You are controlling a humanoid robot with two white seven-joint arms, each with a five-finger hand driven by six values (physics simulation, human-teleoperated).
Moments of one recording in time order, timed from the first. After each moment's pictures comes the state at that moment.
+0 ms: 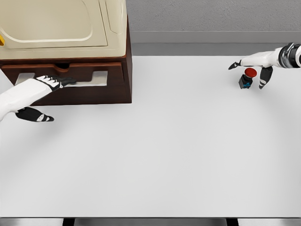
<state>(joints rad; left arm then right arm) -0.16 0.94 -0.21 -1.75 -0.22 -0.33 -0.36 -1.19 -0.48 0.90 -0.40 0.58 -0.61 0.61</state>
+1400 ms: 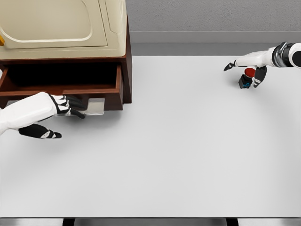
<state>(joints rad) -0.09 0.95 -0.16 -1.79 -0.13 -0.63 -0.41 -1.20 -0.46 0.93 -0.40 0.58 -0.61 0.61</state>
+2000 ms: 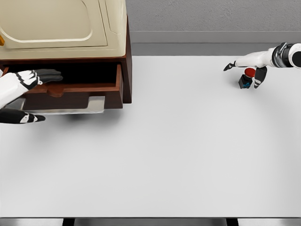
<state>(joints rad) 0.03 0.89 0.10 -1.80 -0.03 -0.61 -0.40 -1.20 -0.46 0.93 -0.40 0.58 -0.61 0.61</state>
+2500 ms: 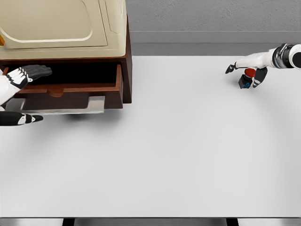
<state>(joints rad) 0.07 0.76 0.19 -1.80 -0.04 -0.61 -0.40 -1.19 -0.46 0.93 -0.40 0.58 -0.61 0.61</state>
